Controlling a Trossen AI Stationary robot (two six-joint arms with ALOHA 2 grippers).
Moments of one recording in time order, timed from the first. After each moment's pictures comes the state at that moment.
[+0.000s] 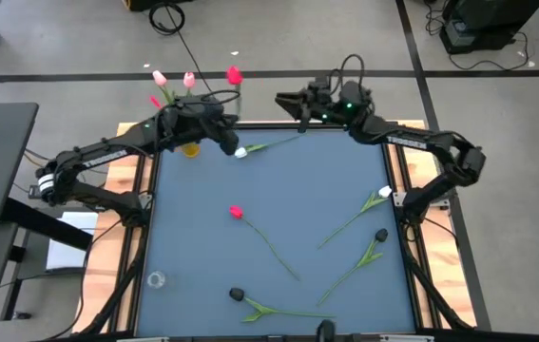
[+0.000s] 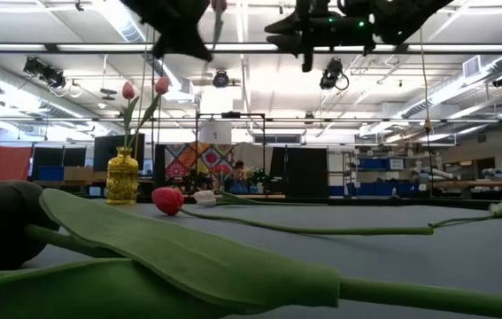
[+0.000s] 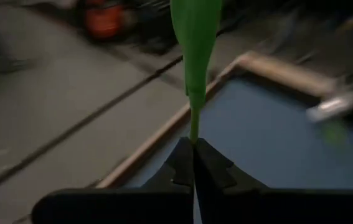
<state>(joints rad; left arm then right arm) 0.43 1.22 1.18 -0.36 -0.23 -0.10 -0.57 1.51 1.11 0.54 -0.33 0.40</state>
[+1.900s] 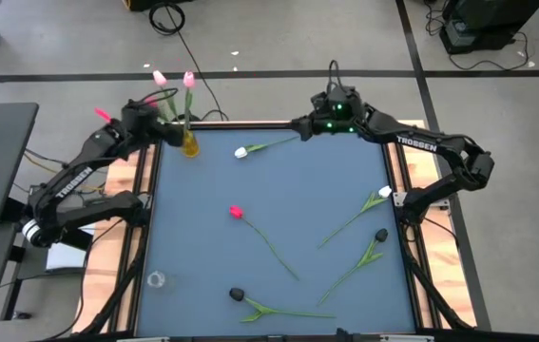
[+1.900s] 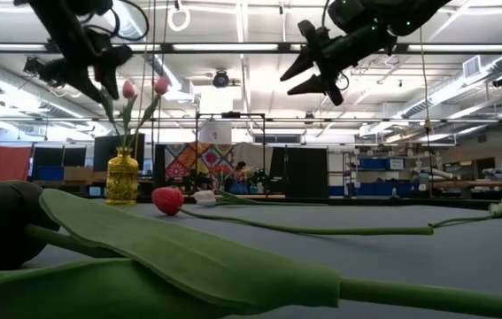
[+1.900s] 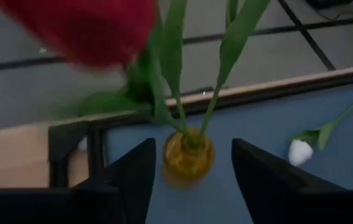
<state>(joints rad) 0.87 0.83 0.92 -0.81 -0.29 -0.37 -0.58 1.44 1.11 -0.10 -0.27 0.56</state>
